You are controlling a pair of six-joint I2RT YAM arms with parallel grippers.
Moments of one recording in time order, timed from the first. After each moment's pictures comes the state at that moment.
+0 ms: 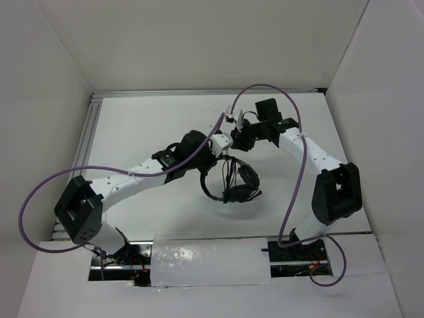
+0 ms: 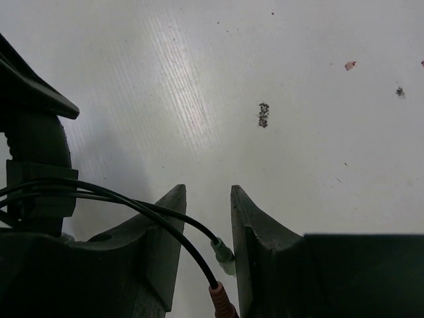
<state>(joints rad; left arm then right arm) -0.80 1.51 1.11 -0.19 0.05 0.13 0.33 1.60 1.28 -0.50 -0.64 -0.68</state>
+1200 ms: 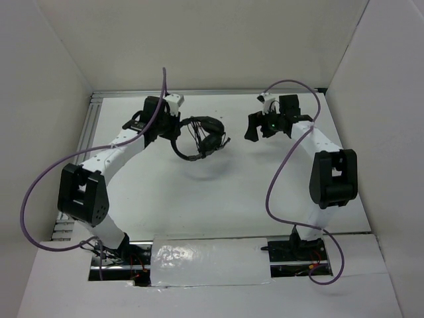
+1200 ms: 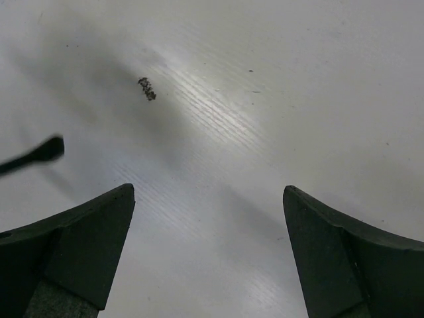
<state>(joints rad) -0.36 1.61 1.28 -0.33 0.15 -0.04 0.11 1.75 1.30 -0.34 -0.55 -0.20</state>
